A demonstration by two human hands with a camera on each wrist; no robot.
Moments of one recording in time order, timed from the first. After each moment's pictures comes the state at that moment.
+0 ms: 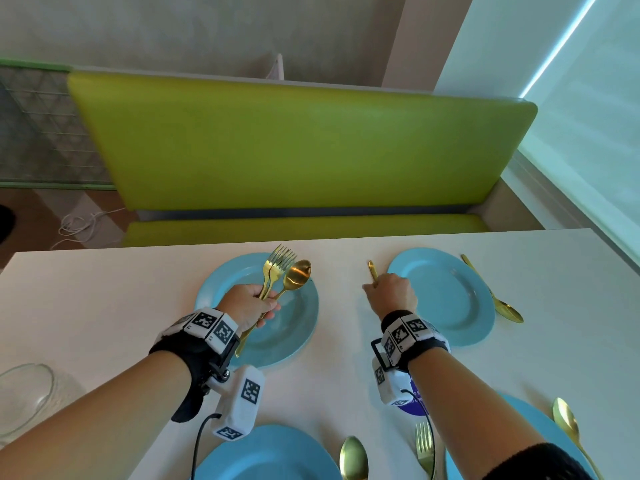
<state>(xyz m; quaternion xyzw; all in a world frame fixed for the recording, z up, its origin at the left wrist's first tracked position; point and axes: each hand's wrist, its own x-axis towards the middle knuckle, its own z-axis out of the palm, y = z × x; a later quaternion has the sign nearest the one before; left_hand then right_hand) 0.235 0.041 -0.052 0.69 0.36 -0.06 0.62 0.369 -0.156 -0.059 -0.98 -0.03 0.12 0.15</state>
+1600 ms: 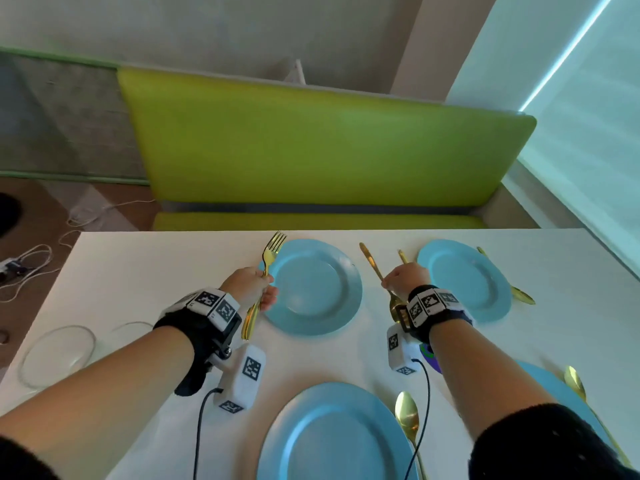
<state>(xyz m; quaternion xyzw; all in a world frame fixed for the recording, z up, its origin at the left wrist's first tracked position) 0.158 0.114 -0.027 0.62 0.38 -0.05 0.68 0.312 -0.111 -0.022 -0.98 -0.08 0.19 0.03</state>
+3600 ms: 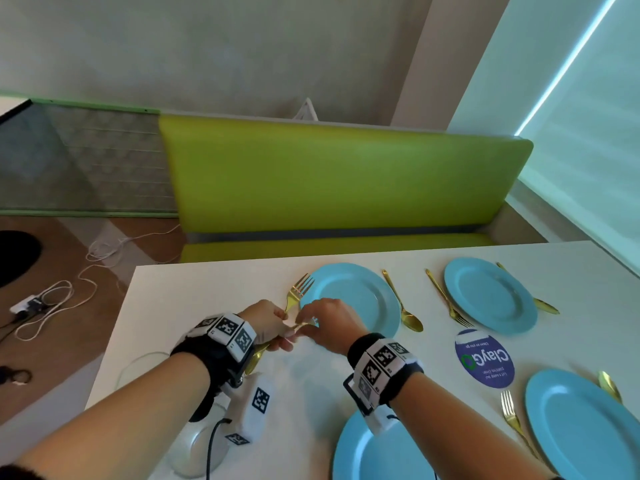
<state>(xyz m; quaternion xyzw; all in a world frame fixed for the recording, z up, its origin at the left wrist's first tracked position) 0.103 0.175 -0.010 0.73 0.30 -0.20 0.58 0.160 0.036 -0.005 -0.90 -0.39 0.14 0.14</state>
